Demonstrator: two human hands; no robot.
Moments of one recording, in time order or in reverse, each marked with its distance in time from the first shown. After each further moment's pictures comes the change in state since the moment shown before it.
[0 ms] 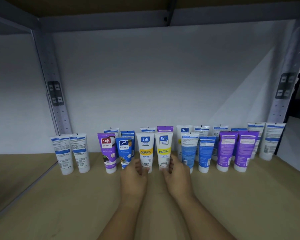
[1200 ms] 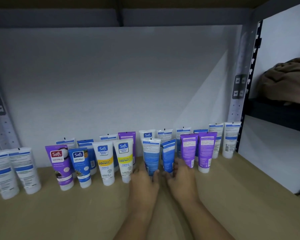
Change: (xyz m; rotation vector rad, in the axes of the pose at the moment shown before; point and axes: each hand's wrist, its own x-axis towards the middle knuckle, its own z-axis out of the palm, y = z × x) left_hand -0.023 0.047 0.128 0.206 -0.061 0.206; right_hand 0.017 0.067 -0.102 -0.050 0.156 0.058
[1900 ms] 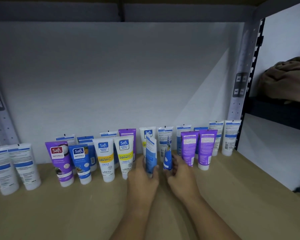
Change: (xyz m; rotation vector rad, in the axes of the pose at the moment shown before) left_hand 0.000 0.002 -0.008 -0.133 0.028 -0.001; right_hand 0.000 0.005 -0.001 0.084 -0.079 -0.034
